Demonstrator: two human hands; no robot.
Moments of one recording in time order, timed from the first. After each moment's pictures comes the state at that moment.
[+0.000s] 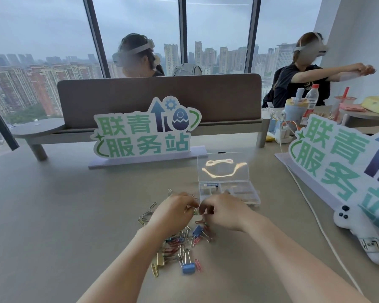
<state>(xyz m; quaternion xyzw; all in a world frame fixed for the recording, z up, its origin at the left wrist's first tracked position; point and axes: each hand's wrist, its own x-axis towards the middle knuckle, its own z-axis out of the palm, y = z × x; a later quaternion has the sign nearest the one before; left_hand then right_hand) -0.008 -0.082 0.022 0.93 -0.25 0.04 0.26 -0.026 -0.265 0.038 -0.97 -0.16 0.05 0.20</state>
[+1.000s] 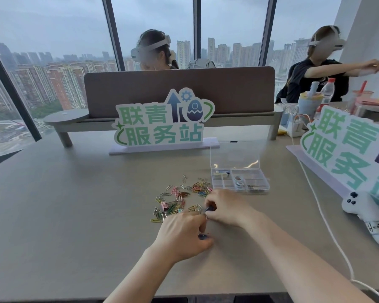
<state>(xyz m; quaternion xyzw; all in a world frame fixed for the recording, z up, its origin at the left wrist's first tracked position) -0.109 -0.066 0.006 0.96 -0.24 0.07 0.11 -0.048 -0.235 0.014 -0.97 -0.18 0.03 0.16</state>
